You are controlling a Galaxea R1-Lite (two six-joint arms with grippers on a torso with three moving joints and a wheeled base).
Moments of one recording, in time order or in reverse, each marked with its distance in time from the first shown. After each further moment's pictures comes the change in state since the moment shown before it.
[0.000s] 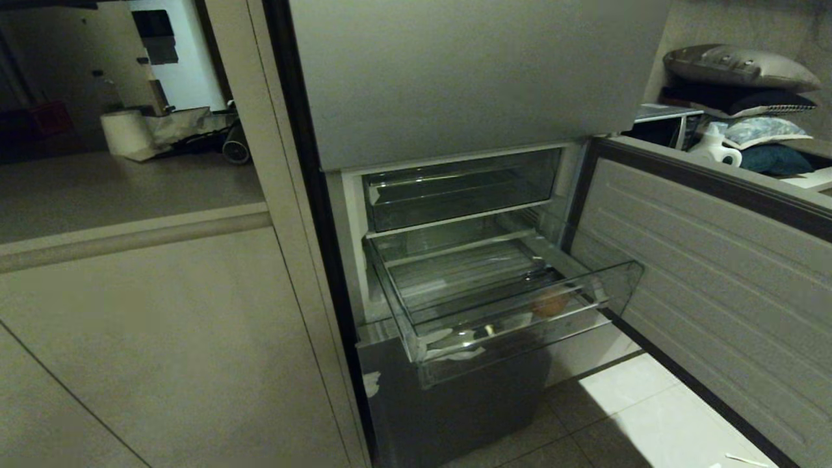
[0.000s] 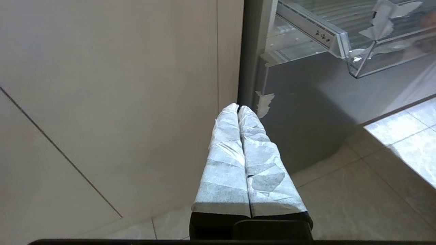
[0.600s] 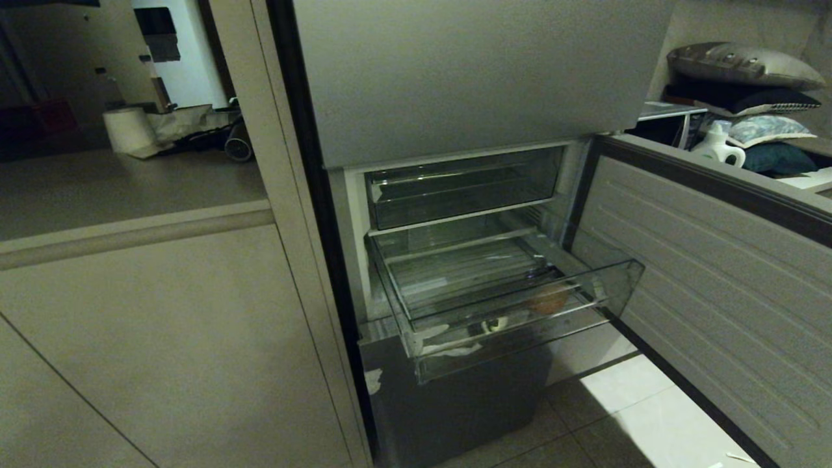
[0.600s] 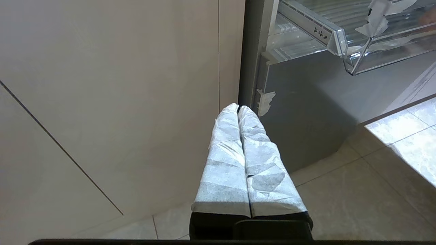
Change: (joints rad) left arm 0.000 0.000 0.000 0.000 0.000 0.000; right arm -0.004 -0.185 -0.130 0.317 -0.067 0.004
